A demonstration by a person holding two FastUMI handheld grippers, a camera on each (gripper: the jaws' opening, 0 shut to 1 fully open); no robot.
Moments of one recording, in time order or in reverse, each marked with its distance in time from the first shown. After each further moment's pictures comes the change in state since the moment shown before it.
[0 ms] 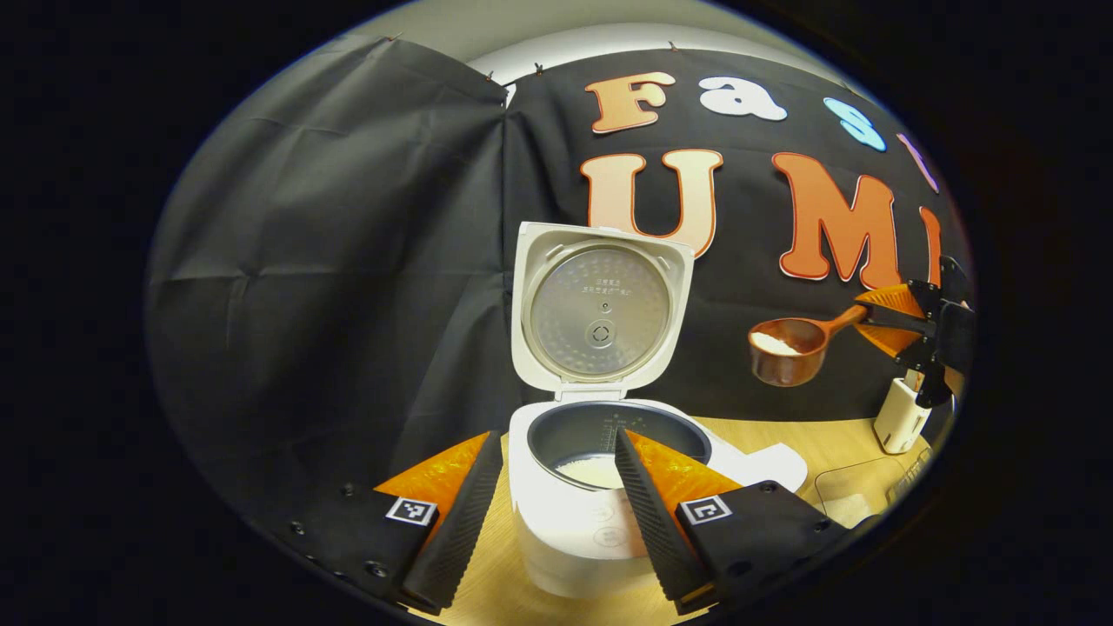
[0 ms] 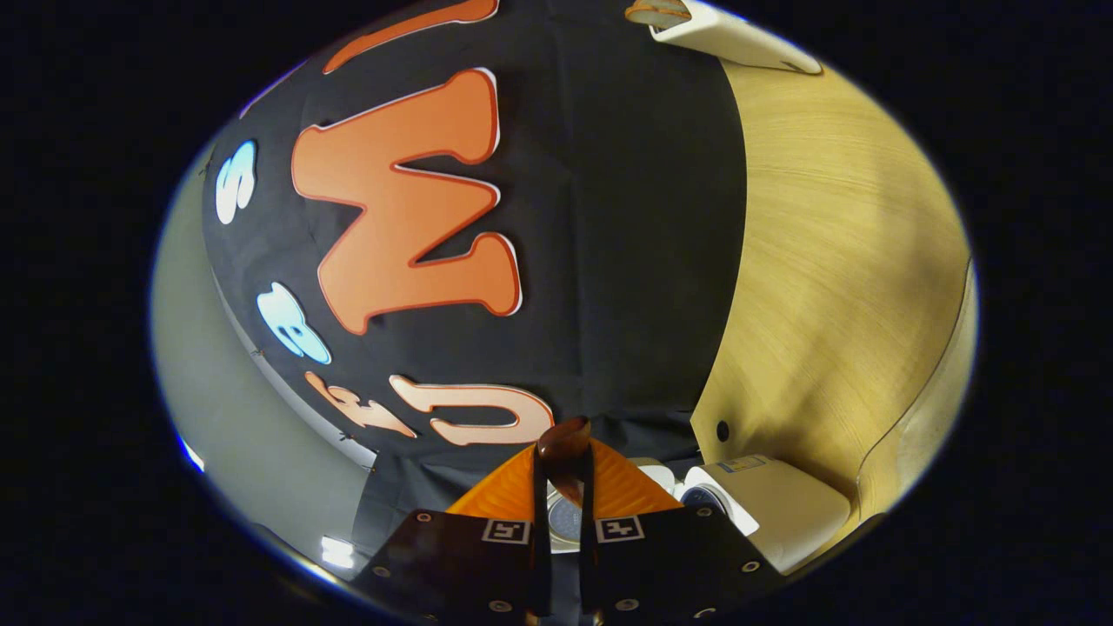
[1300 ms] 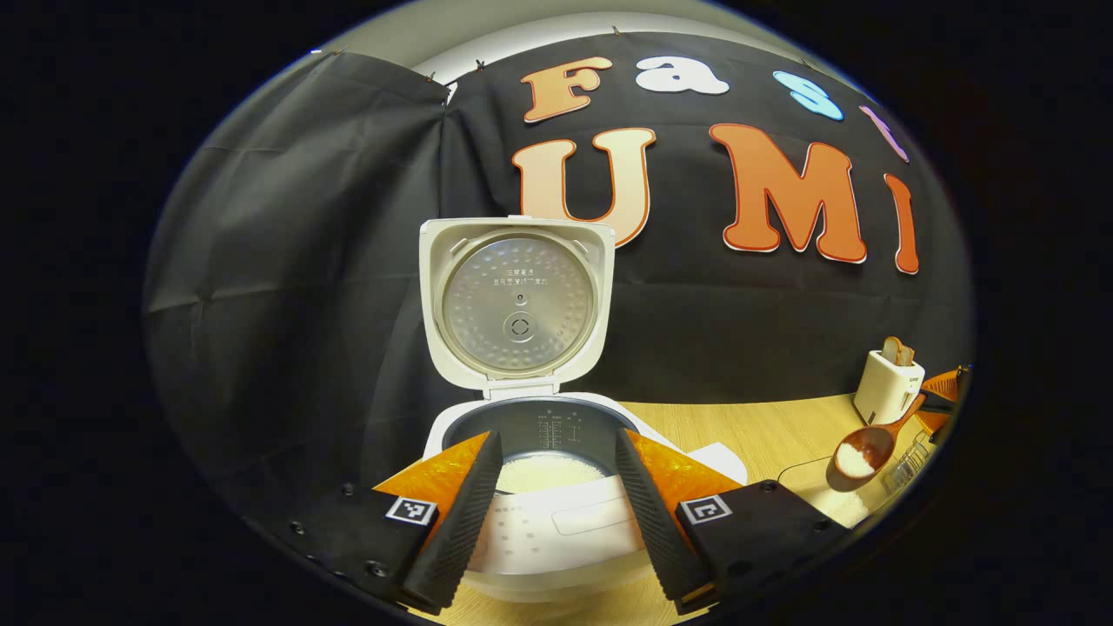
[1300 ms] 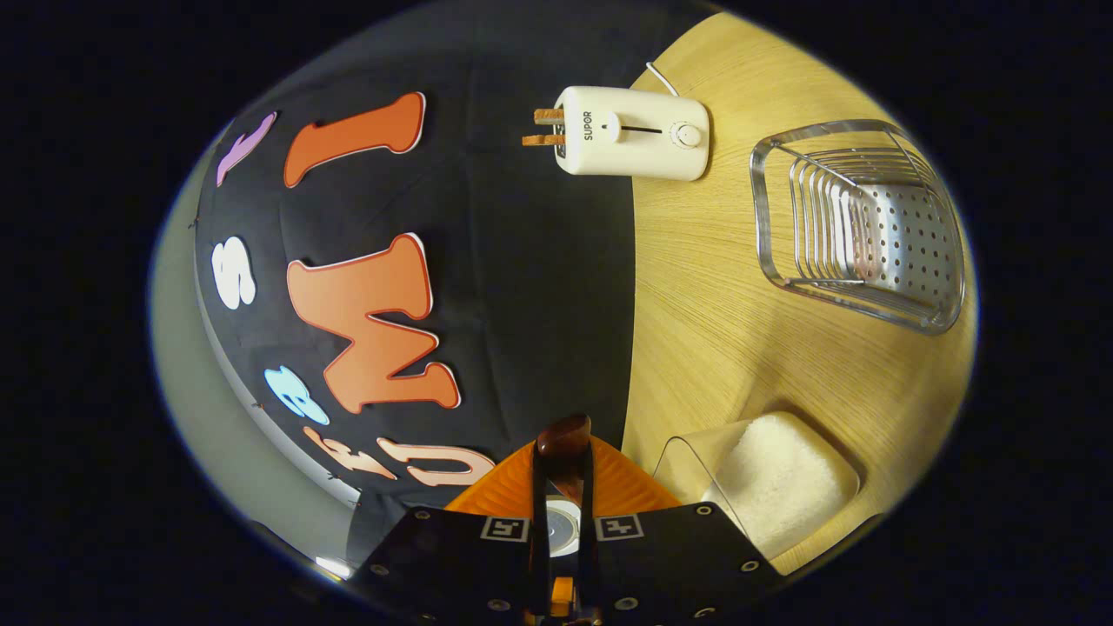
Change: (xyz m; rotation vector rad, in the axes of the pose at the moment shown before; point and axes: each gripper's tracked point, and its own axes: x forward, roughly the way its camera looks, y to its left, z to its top) left arm 0.006 -0.082 -0.008 0.092 0.027 -0.108; right arm -0.195 -0.118 0.130 0.106 -0.199 -0.114
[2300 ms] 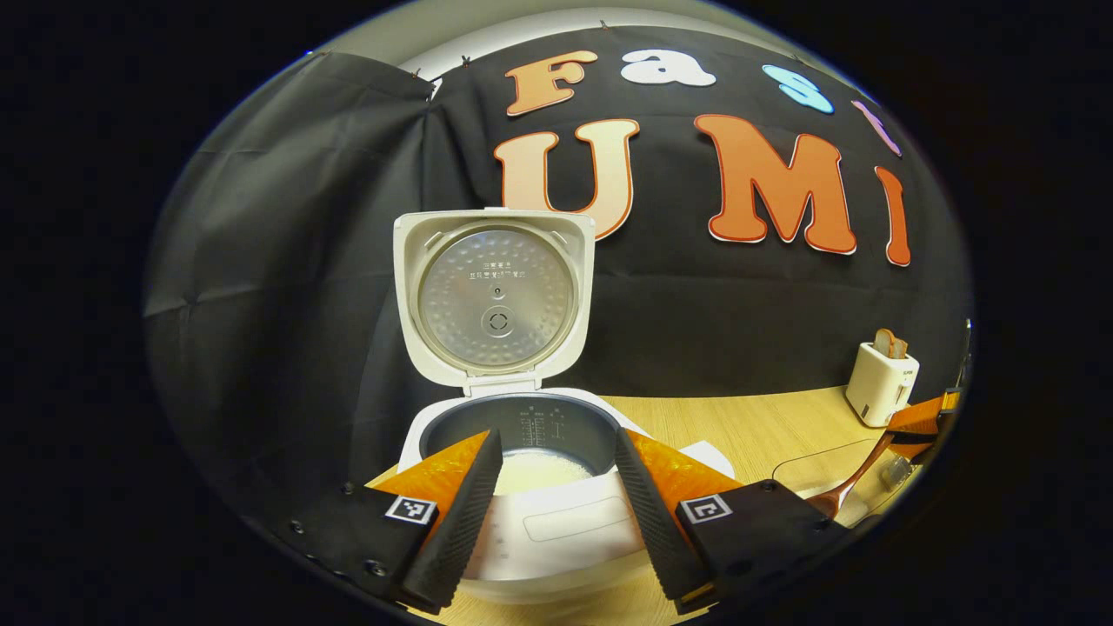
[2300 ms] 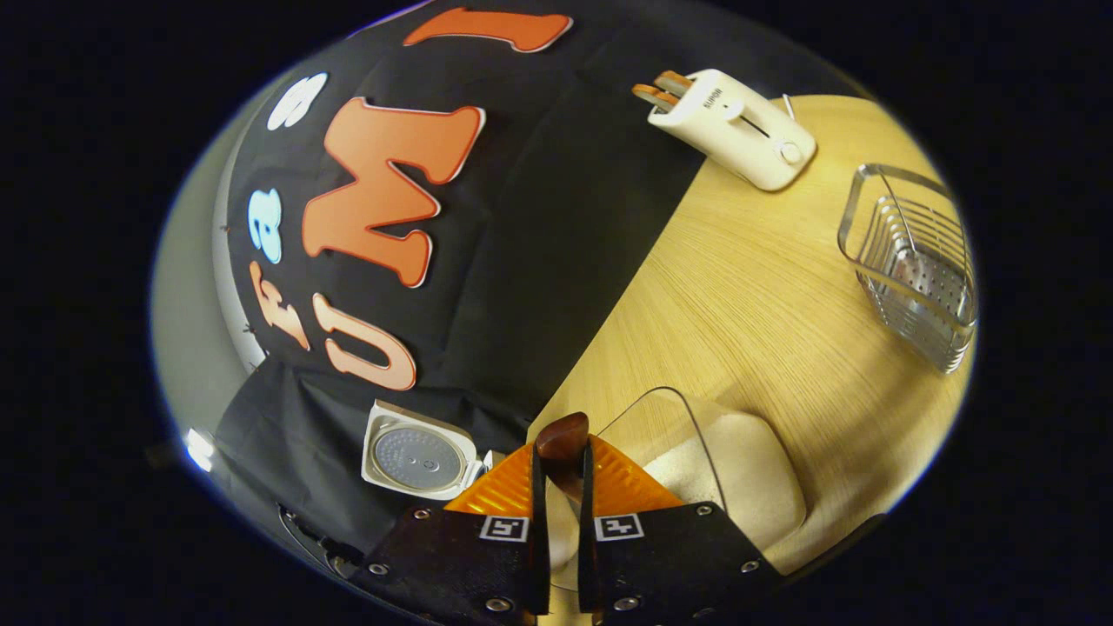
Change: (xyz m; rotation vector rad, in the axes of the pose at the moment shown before) left arm 0.010 -0.018 -0.006 0.019 0.028 -0.042; right arm 0.006 -0.053 -0.058 -0.484 0.136 -0.134
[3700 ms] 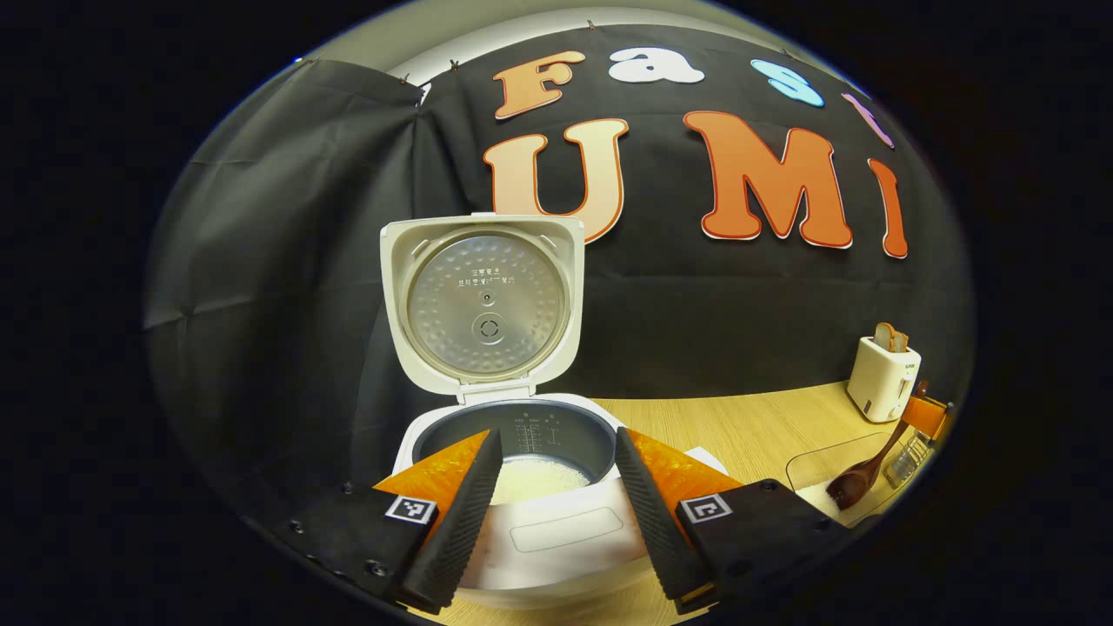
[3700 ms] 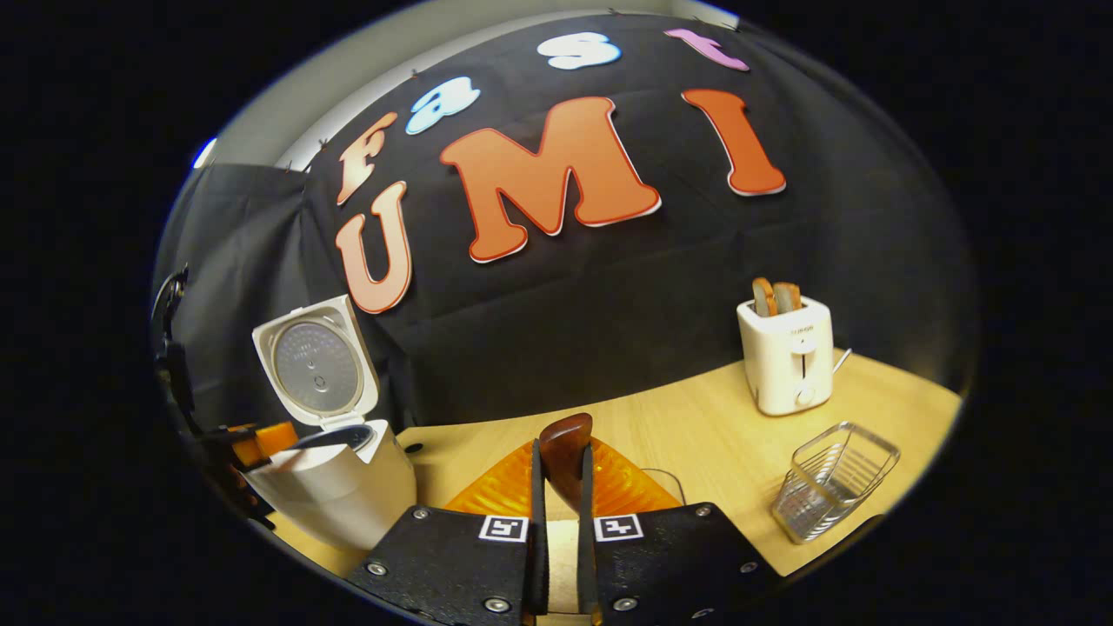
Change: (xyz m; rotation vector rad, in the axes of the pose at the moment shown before) left arm 0.008 -0.010 0.003 0.027 -0.006 -0.011; right arm -0.016 0.030 0.020 -0.795 -0.329 -0.139
